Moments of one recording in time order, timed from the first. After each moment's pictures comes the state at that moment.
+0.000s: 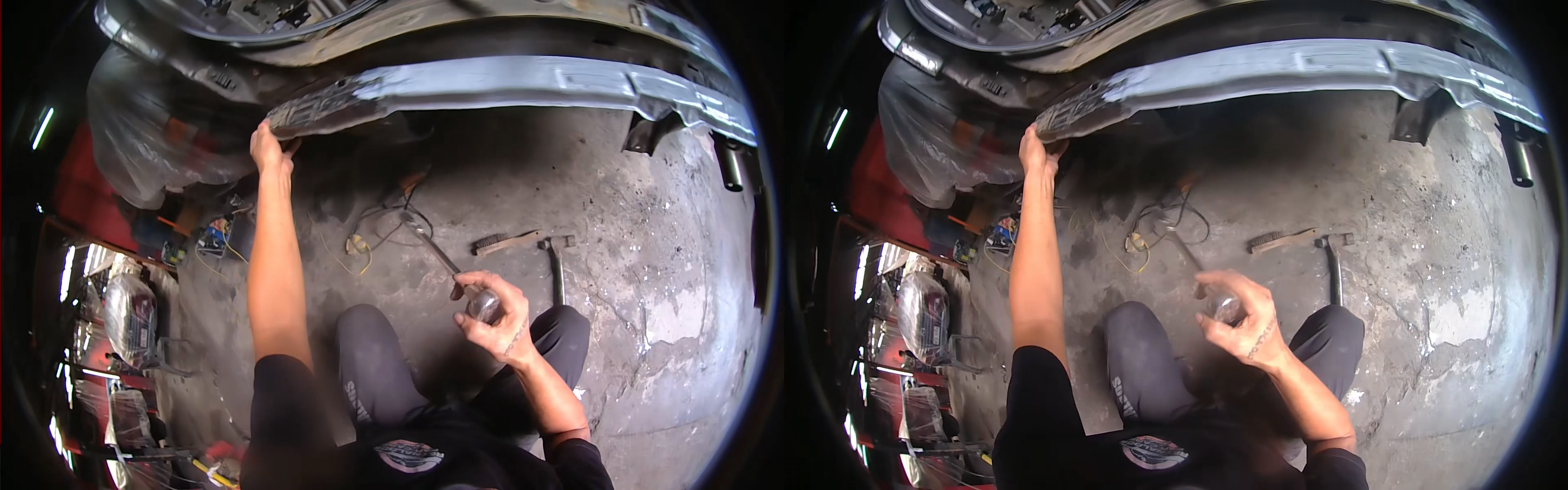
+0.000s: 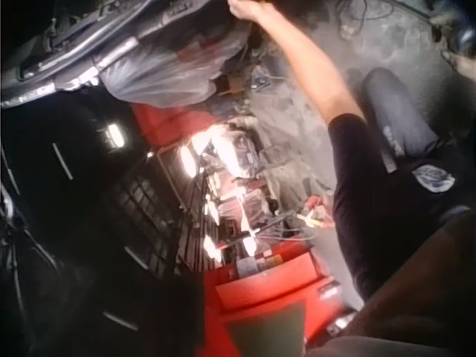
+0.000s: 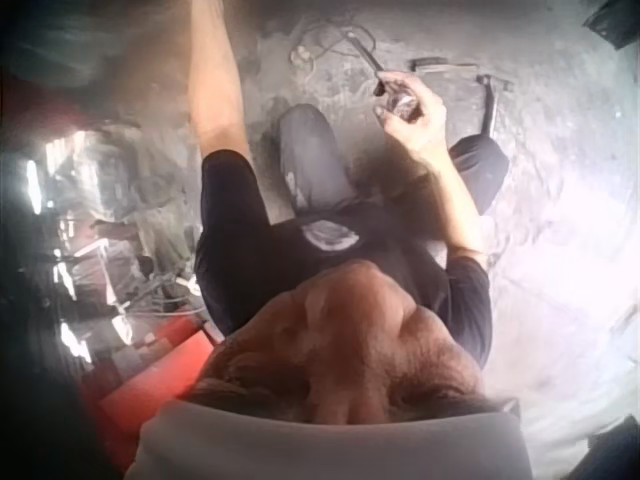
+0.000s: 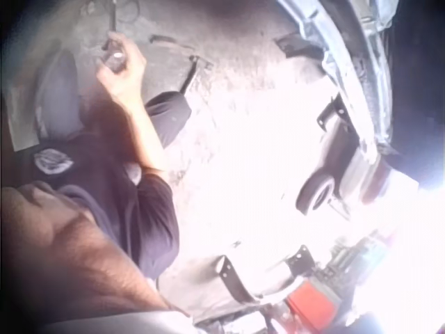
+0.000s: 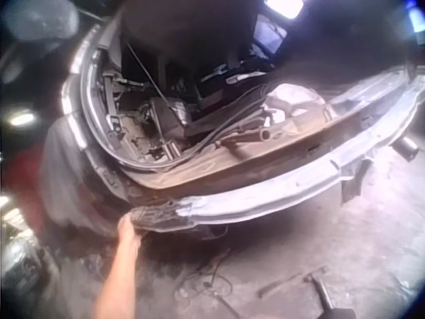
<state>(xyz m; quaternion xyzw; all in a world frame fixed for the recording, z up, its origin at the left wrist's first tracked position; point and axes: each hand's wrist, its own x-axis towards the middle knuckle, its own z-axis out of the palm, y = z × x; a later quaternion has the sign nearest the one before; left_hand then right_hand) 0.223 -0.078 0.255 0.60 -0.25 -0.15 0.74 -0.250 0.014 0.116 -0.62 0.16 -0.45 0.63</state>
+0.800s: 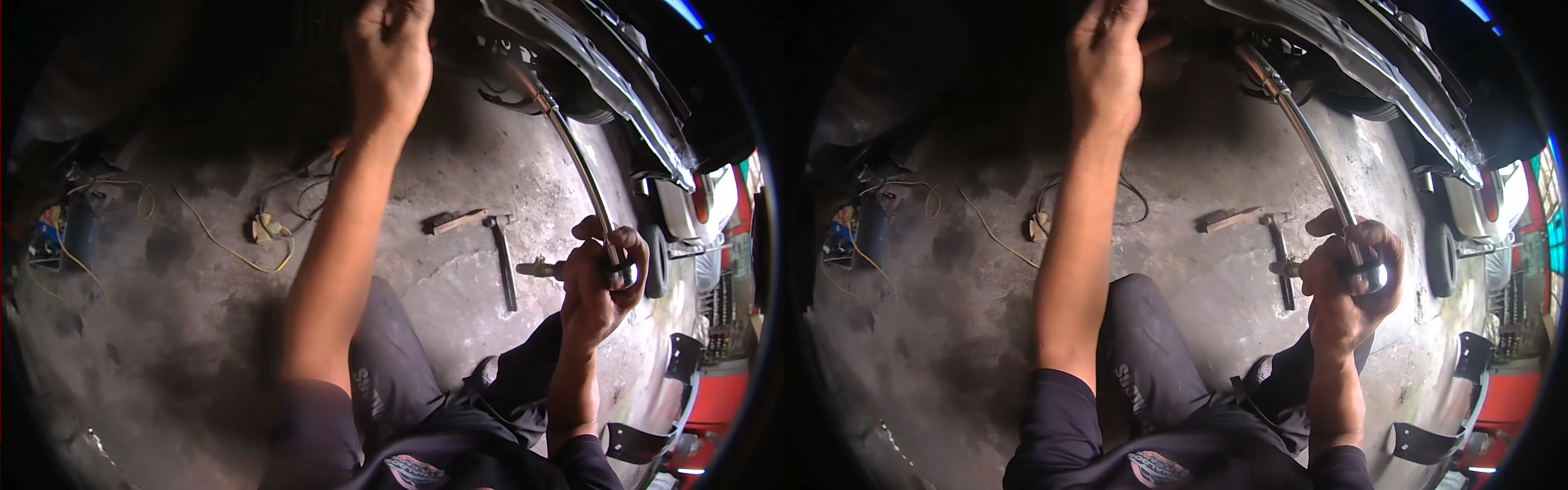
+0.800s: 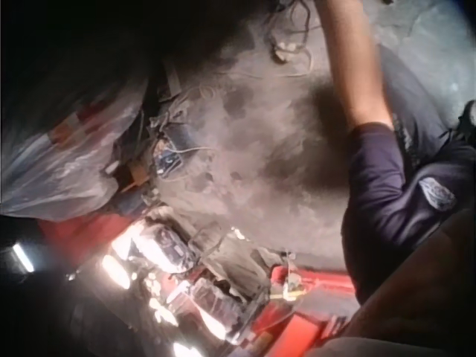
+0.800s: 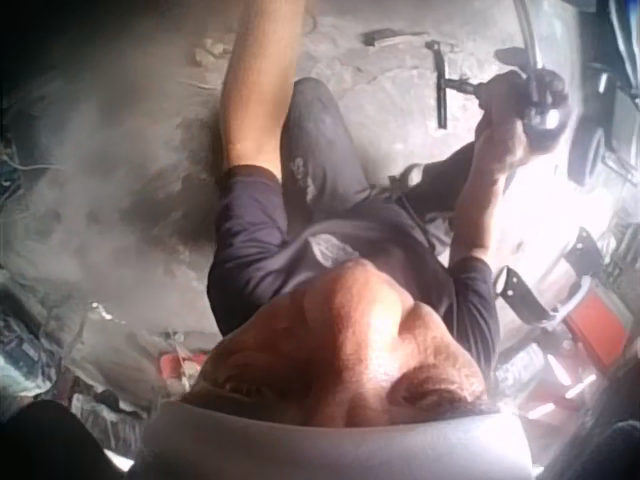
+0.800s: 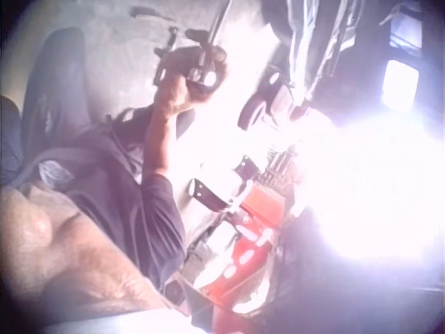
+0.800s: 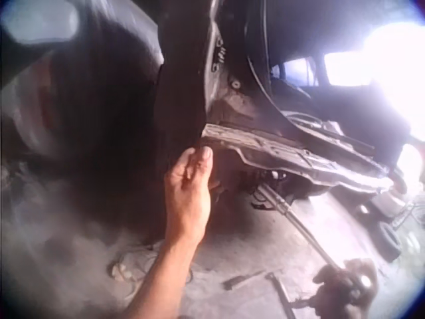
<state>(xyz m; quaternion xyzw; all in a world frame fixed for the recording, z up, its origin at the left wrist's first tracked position) 0.245 -0.050 0.182 0.27 -0.40 -0.23 0.84 -0.009 0.092 0.183 -0.63 0.34 -0.62 0.33</state>
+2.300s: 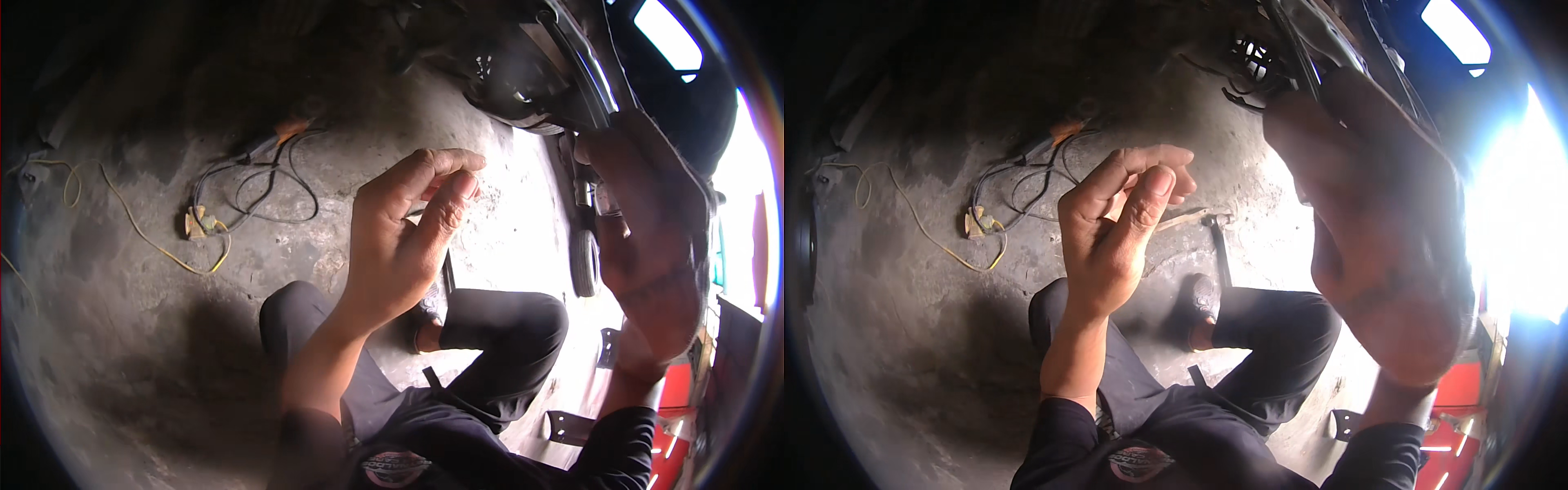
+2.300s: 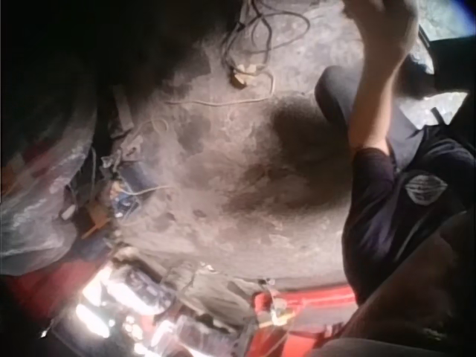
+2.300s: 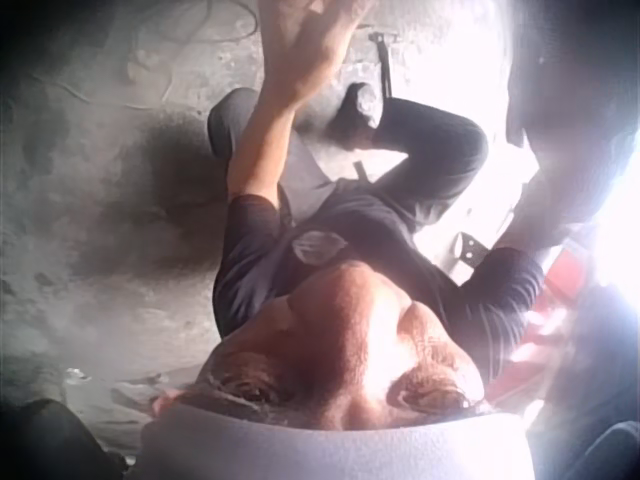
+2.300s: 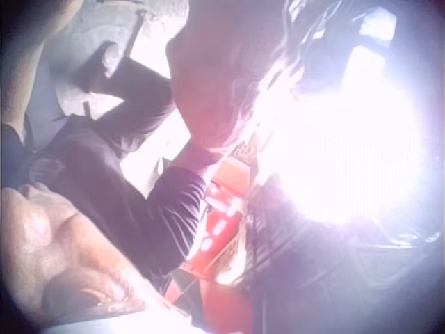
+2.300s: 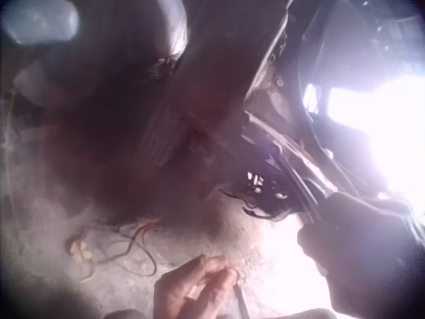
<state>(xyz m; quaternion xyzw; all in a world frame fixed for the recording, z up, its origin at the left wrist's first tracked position) 0.218 0.067 0.099 0.28 -0.43 -0.36 0.78 0.105 0.063 0.301 -0.93 0.24 -0.08 -0.27</state>
